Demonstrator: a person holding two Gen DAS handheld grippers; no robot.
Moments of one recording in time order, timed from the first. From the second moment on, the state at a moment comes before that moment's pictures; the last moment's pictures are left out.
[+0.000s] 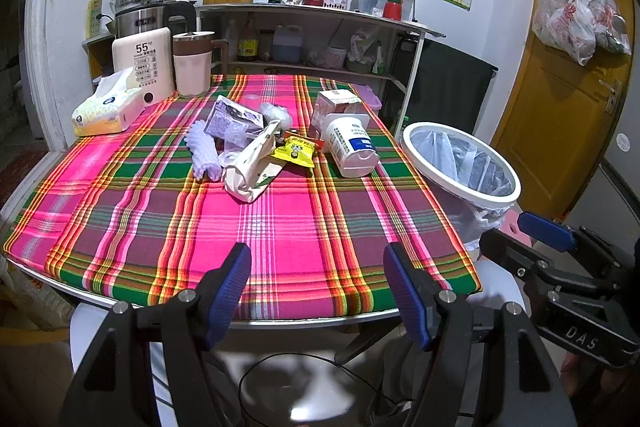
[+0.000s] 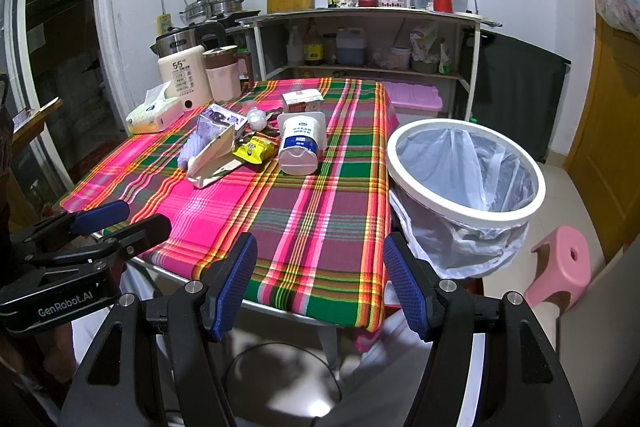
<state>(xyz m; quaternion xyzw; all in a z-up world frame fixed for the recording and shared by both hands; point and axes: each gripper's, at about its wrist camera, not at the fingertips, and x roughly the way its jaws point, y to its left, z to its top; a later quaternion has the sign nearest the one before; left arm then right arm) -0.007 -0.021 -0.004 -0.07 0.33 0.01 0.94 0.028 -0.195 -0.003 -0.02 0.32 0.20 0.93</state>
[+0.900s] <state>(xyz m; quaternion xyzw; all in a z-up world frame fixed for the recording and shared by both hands) 0.069 0.044 -0.022 -0.07 0.34 0.03 0.94 0.106 -0.148 -0.015 -0.03 0.36 0.26 0.90</state>
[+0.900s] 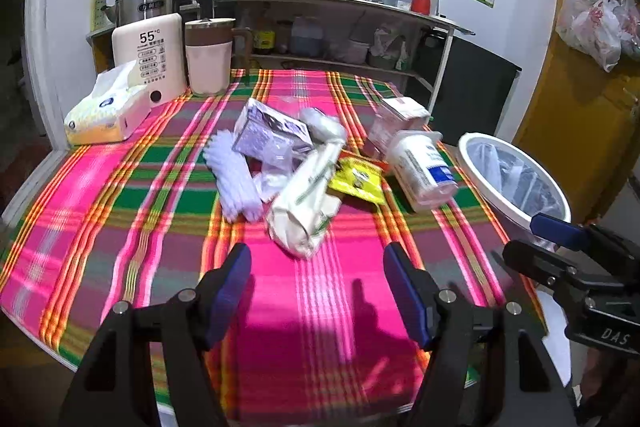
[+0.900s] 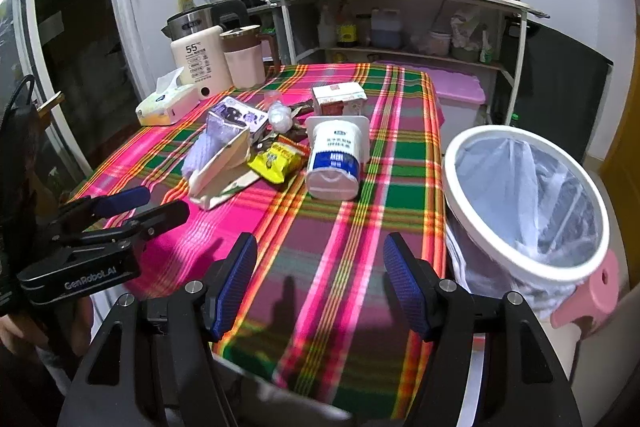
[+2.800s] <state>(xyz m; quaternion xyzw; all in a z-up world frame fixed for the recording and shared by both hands) 0.101 0.016 -0.004 -0.06 0.35 -0.02 0.94 0.159 -0.190 -0.016 0.03 0.39 0.21 0.90</state>
